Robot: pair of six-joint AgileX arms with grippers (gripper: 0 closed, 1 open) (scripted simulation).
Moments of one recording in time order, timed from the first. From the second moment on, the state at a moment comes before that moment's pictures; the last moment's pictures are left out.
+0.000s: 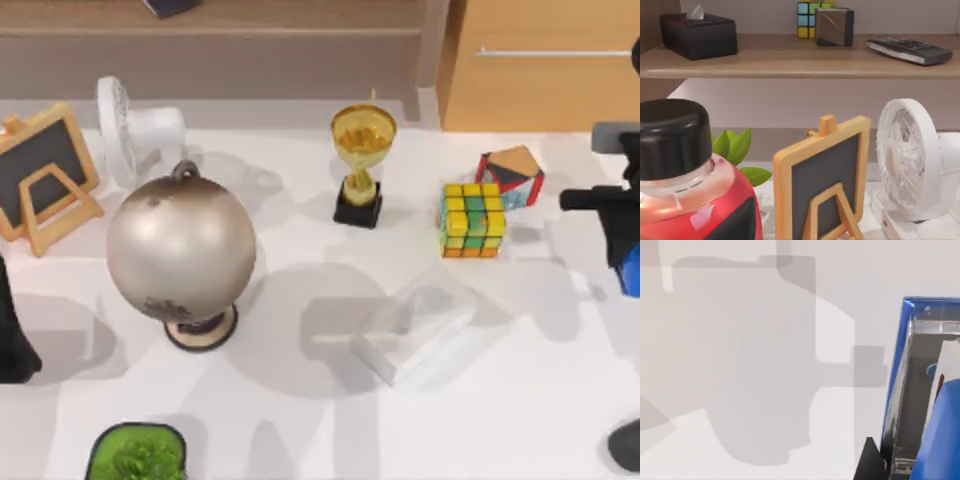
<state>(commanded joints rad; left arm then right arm) 0.00 0.00 0.00 0.00 0.00 0.00 0.09 1.99 1.43 -1.07 -0.06 0.09</state>
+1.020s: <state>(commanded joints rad) 0.00 0.00 0.00 0.00 0.00 0.00 0.09 1.97 1.44 -1.03 -0.06 0.09</state>
